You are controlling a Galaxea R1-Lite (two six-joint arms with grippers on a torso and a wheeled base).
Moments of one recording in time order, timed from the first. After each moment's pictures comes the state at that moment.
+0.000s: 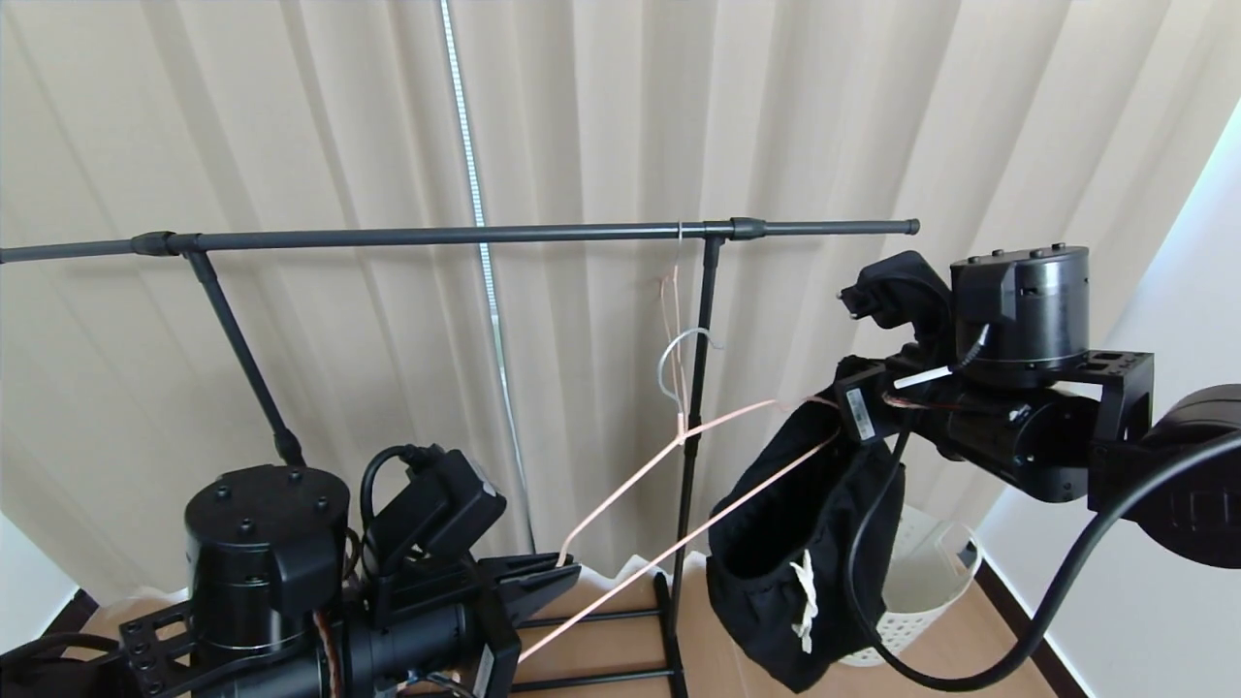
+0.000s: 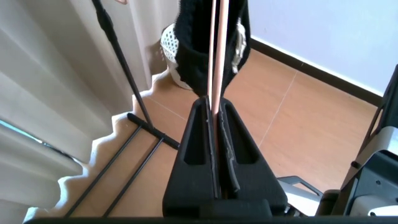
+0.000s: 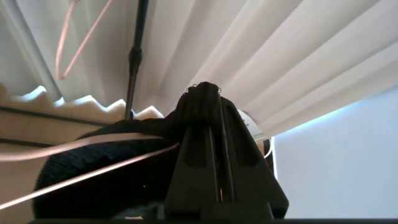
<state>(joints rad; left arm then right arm) -0.67 1.64 -0.36 -0.92 -0.24 0.10 0.52 1.71 -0.95 -0.33 -0.51 -0.12</state>
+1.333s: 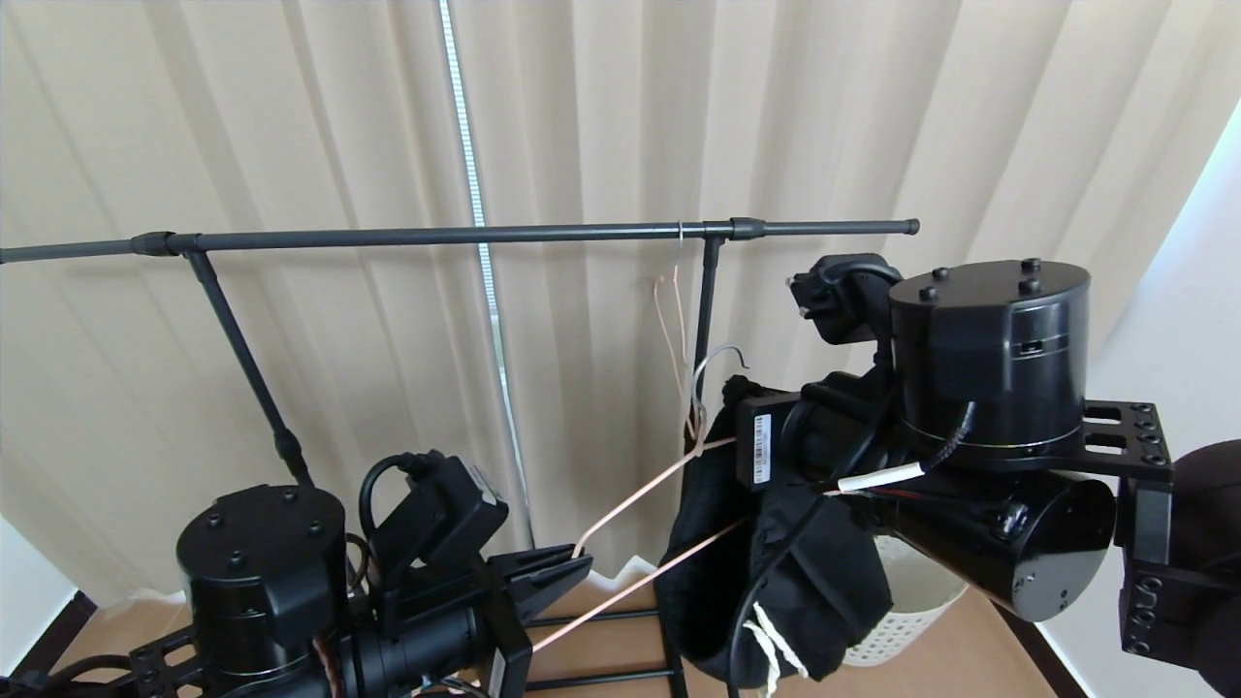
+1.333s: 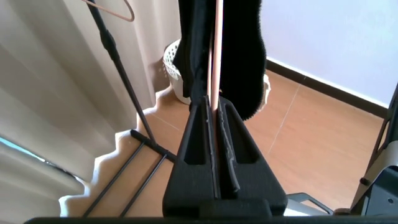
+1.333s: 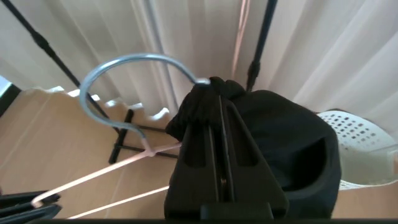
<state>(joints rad) -0.69 1.70 -0.29 -1.15 -0.22 0.10 0.87 1.67 -0.97 -0.33 -0.53 0.30</state>
